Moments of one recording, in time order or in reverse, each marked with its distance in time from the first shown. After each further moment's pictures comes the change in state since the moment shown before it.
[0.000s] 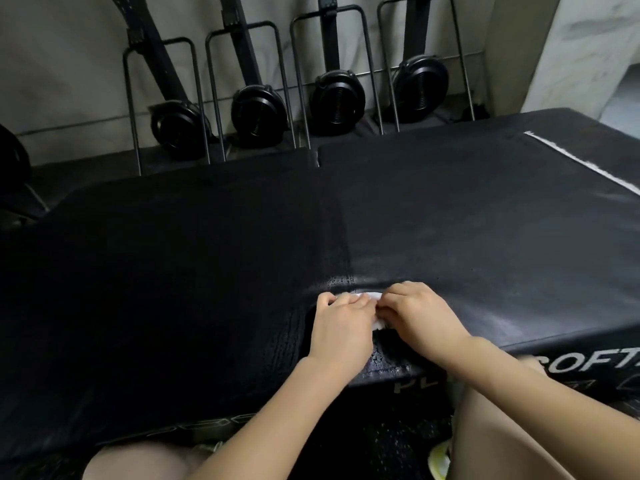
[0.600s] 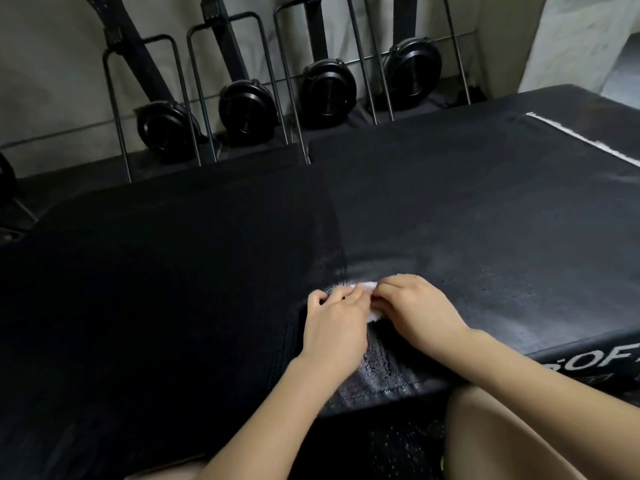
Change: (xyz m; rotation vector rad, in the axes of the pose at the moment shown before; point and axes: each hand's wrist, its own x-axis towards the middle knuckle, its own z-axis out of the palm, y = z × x) left_hand 0.026 -0.018 0.004 0.015 -0.064 0.019; right_hand 0.024 0.014 0.012 0.009 0.000 0.044
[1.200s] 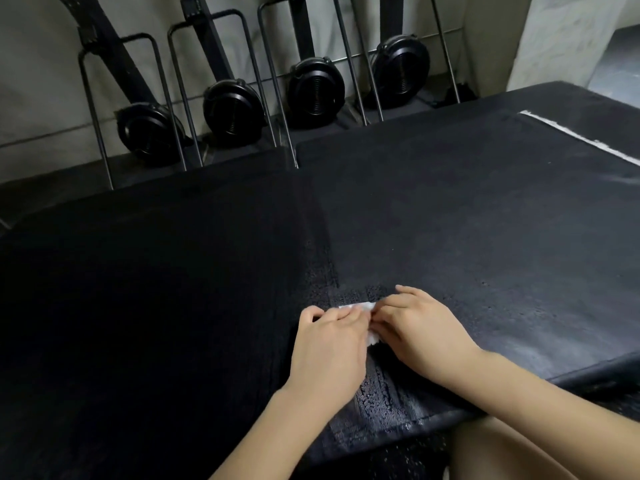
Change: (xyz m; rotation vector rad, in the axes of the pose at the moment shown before) left_hand 0.010 -0.006 0.001 0.001 0.122 0.077; right_hand 0.000 0.012 0.007 -0.047 -0.024 -0.007
